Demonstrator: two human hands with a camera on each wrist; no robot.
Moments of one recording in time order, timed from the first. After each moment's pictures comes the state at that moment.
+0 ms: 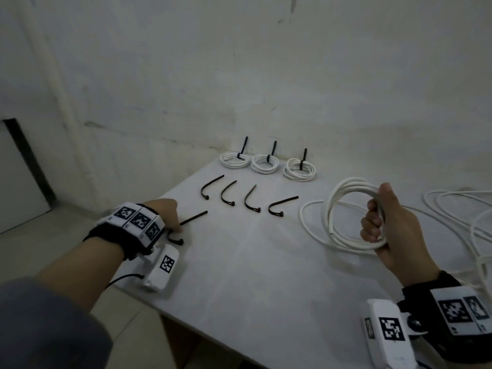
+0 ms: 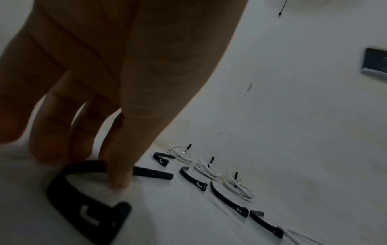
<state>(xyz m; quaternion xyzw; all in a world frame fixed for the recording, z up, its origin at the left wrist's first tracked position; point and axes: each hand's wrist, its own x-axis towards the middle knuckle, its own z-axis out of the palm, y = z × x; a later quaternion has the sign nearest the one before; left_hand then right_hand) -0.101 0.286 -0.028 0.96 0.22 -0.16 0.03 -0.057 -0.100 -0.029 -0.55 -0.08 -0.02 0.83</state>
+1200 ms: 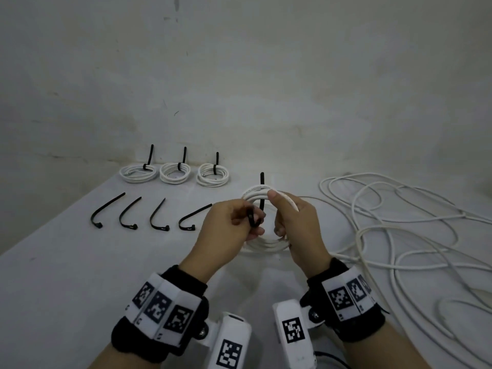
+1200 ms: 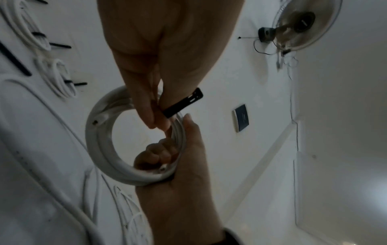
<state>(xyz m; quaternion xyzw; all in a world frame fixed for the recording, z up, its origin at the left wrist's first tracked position) -0.093 0.026 -0.007 0.73 -0.08 0.05 0.67 -0.061 -0.108 -0.025 -0.67 -0.08 -0.15 0.72</state>
